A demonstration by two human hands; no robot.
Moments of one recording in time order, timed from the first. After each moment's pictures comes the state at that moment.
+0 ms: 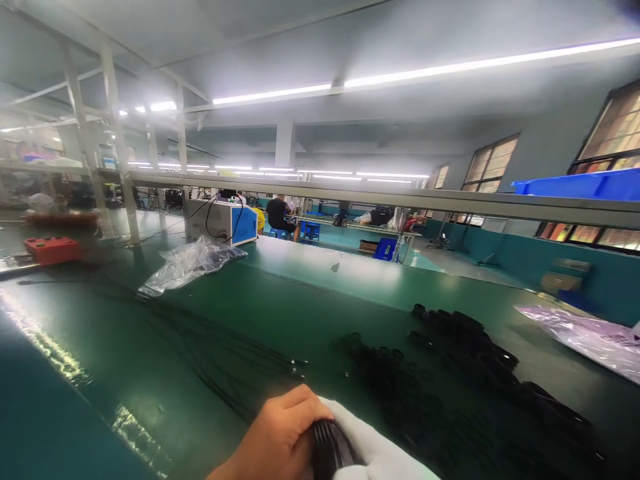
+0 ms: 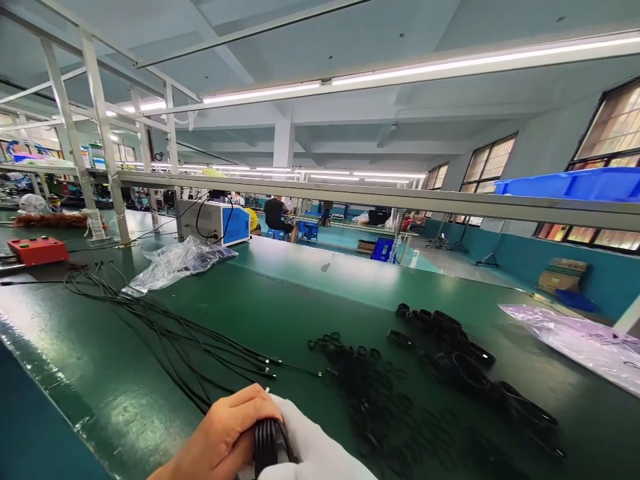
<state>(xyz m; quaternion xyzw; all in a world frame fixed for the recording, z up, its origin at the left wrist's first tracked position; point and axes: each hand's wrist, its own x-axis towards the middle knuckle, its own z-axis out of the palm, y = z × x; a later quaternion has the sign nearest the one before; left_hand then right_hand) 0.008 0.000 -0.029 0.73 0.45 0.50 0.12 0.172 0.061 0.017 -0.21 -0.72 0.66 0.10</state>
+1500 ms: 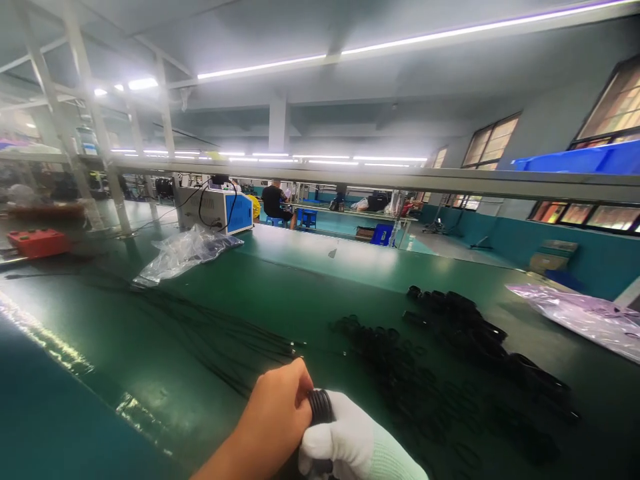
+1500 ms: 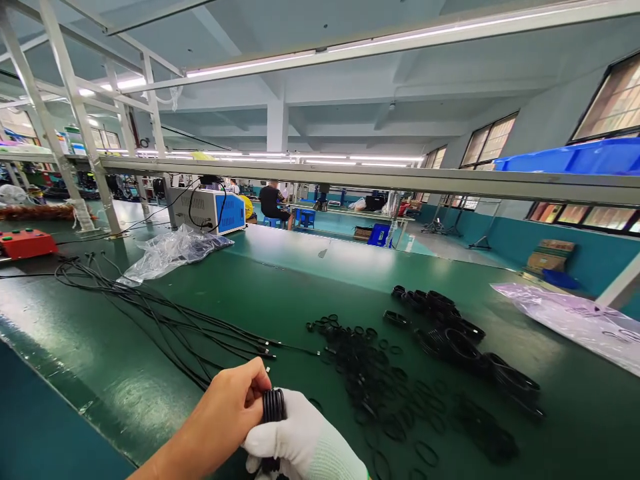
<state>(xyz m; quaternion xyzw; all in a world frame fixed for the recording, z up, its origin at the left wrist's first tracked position) 0.013 0.005 -0.033 0.56 0.72 0.37 0.19 0.142 0.060 -0.039 -0.23 -0.51 0.82 0.11</state>
